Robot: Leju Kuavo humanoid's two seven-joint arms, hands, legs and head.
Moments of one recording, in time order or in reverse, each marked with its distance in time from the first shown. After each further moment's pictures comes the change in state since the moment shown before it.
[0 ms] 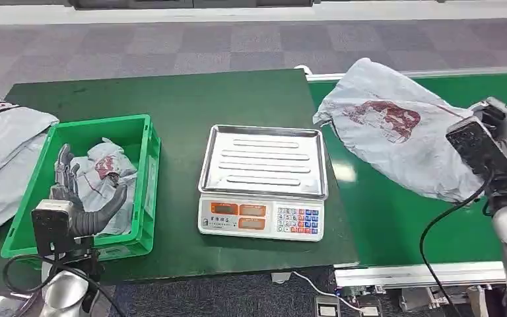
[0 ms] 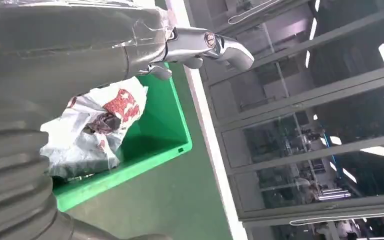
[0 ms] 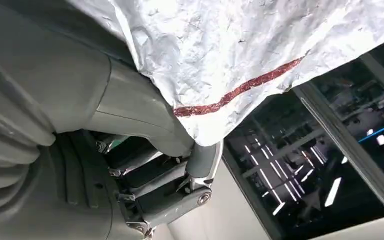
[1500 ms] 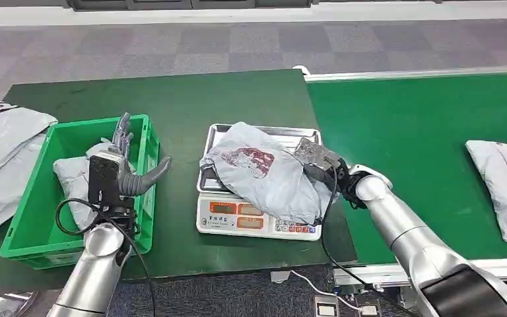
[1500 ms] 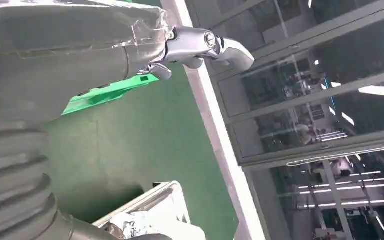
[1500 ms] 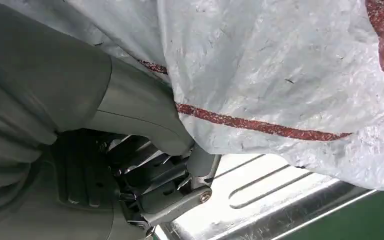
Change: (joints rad) left arm -0.296 -0.026 -0.177 0.304 0.067 -0.042 0.043; right arm -0.443 0.382 0.604 0.891 -0.309 0.398 -0.031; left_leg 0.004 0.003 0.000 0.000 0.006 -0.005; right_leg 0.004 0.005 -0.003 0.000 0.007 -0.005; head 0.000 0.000
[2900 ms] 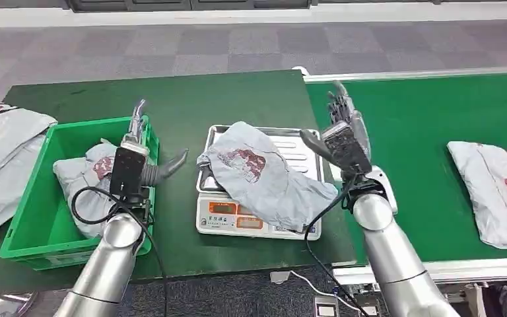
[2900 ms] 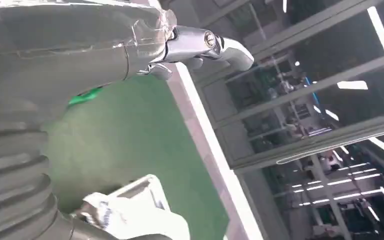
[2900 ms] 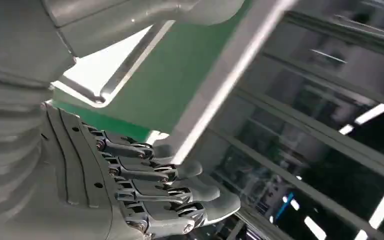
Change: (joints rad) left arm -0.080 -0.063 -0.053 0.045 -0.126 0.045 0.008; right arm 0.293 0.109 -0.290 -0.664 0.166 -0.505 -0.158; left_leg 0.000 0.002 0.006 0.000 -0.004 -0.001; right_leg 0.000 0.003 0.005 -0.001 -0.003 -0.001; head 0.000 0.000
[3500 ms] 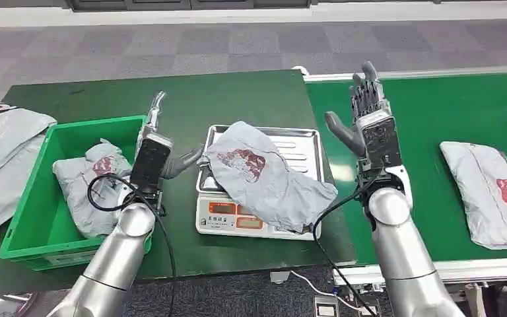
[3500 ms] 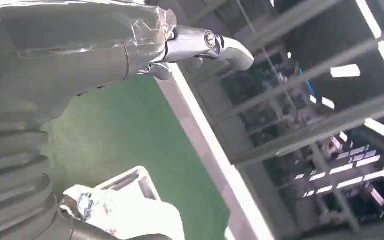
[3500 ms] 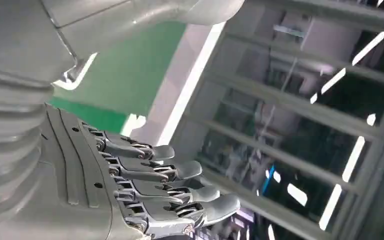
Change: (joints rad) left arm -0.085 -0.018 -0.065 0.110 -0.090 -0.022 0.003; right arm -0.005 0.002 -0.069 -0.058 -0.050 -0.052 -0.045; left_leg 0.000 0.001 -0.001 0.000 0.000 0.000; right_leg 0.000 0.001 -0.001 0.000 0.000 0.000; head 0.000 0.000
